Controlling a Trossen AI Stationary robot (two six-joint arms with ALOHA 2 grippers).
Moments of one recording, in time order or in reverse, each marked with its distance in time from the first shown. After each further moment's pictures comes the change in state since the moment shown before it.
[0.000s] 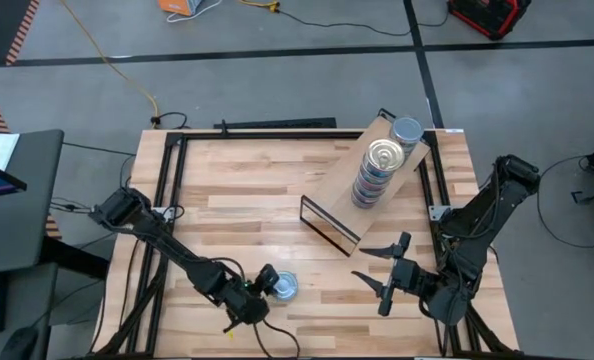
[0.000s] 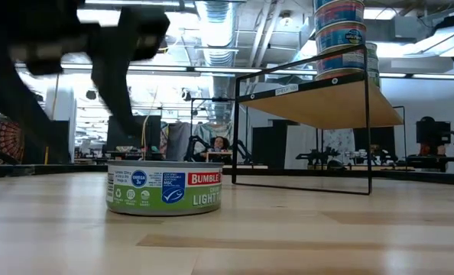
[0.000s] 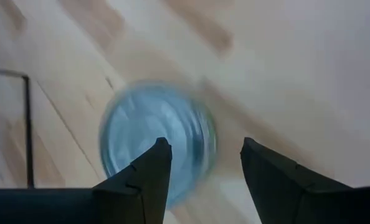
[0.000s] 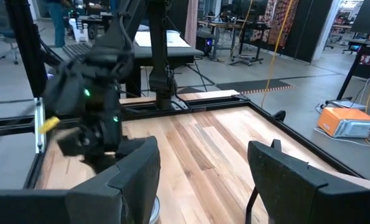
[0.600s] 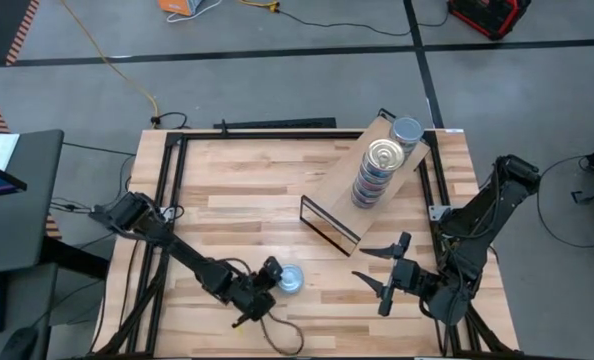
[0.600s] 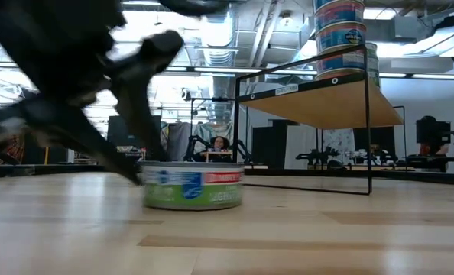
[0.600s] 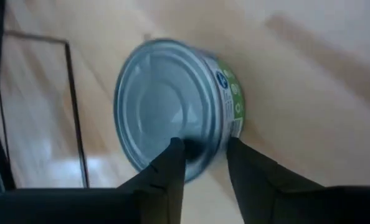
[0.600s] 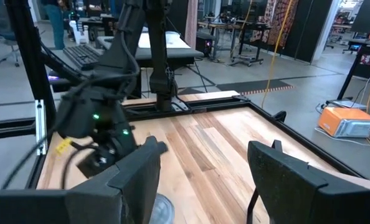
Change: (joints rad) left arm 0.033 0.081 -0.030 0.057 -0.226 0.106; right arm 0.000 0.000 0.000 0.007 0.000 0.000
